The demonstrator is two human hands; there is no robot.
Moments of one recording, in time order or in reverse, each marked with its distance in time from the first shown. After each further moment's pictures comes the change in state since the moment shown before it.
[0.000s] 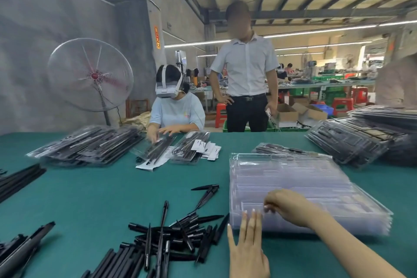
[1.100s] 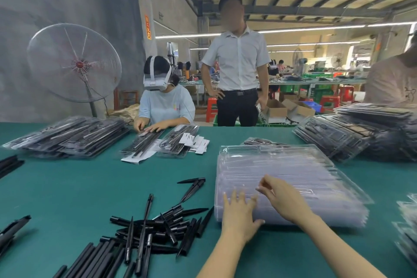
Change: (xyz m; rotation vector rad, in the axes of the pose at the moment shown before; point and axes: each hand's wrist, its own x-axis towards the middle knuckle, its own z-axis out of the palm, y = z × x) left_hand 0.076 0.006 -0.005 0.018 -0.447 0.085; right_hand -0.017 0.002 0.006 0.326 0.347 0.237
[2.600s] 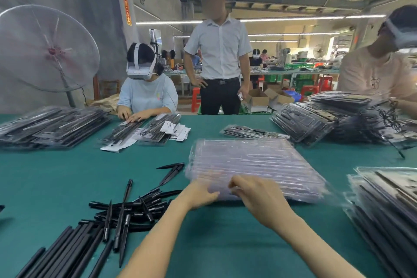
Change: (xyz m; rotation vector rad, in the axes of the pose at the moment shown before) left_hand -0.014 -0.038 -0.022 -0.390 -0.081 0.017; right_hand -0.076 -0.033 -0.030 -0.308 0.100 -0.276
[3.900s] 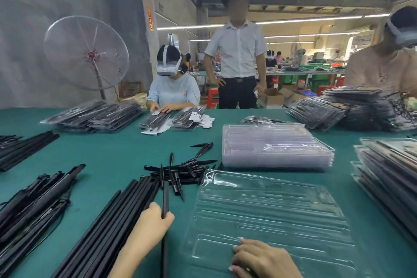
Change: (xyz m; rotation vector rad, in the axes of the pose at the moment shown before) left_hand -0.278 -0.064 -0.004 -0.184 0.323 -0.504; right_hand -0.175 -0.161 0.011 0.252 0.023 -0.218
